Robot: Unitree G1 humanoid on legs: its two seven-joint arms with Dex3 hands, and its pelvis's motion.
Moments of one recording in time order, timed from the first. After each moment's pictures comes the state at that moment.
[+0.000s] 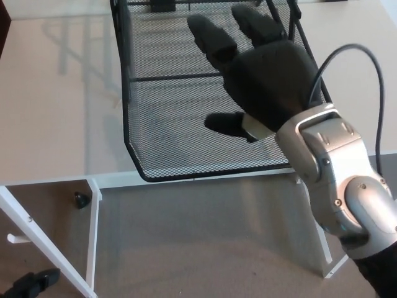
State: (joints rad) left_arm 0.31 0.40 0.09 0.31 -0.05 0.06 -0.25; right_arm -0.57 -0.25 0.47 -0.12 -1.12 0.19 0.24
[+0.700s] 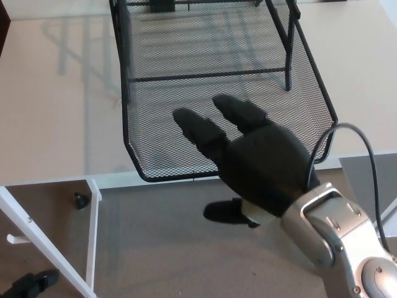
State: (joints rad) left_arm 0.30 0.41 0.09 0.31 -0.06 0.06 -0.25; right_arm -0.25 -0.32 0.58 -0.32 -1.12 0.16 0.31
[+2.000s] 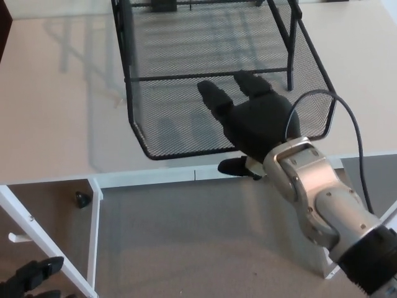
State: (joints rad) left_arm 0.29 0.41 0.09 0.26 -0.05 0.06 -0.26; right_arm -0.61 -0.23 0.59 0.37 -1.15 0.17 0.11
